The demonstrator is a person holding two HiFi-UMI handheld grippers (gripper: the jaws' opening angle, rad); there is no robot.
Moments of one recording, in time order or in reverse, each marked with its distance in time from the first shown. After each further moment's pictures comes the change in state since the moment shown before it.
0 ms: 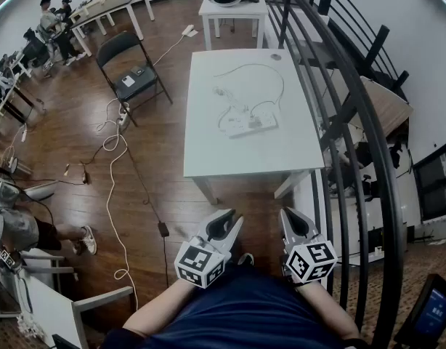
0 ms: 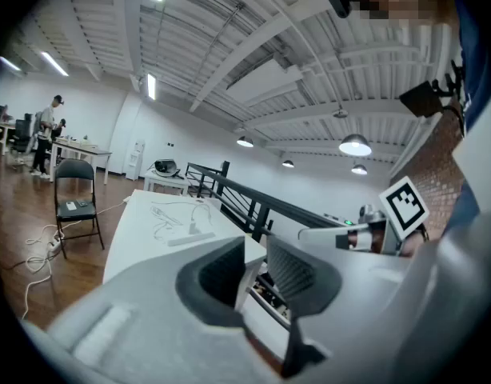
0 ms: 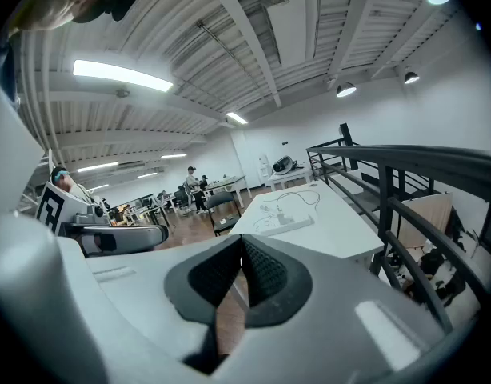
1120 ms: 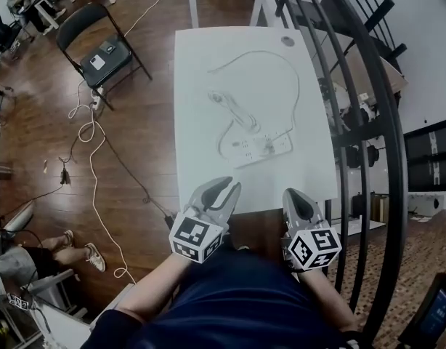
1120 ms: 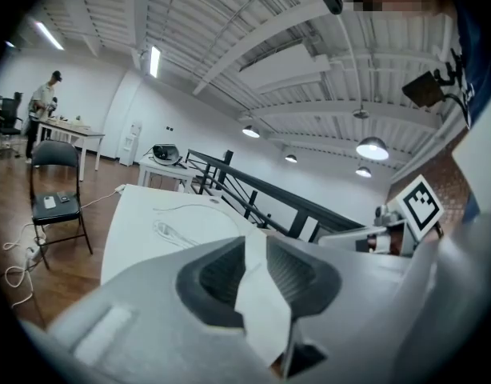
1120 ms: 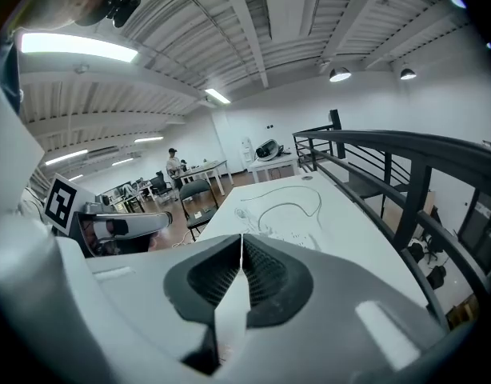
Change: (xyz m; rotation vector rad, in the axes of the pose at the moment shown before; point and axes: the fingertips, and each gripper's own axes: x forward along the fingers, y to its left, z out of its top) left arm 0.166 0.210 0.078 -0.057 0.067 -0.042; right arm 0.218 -0.067 0.072 0.017 0.123 -0.132
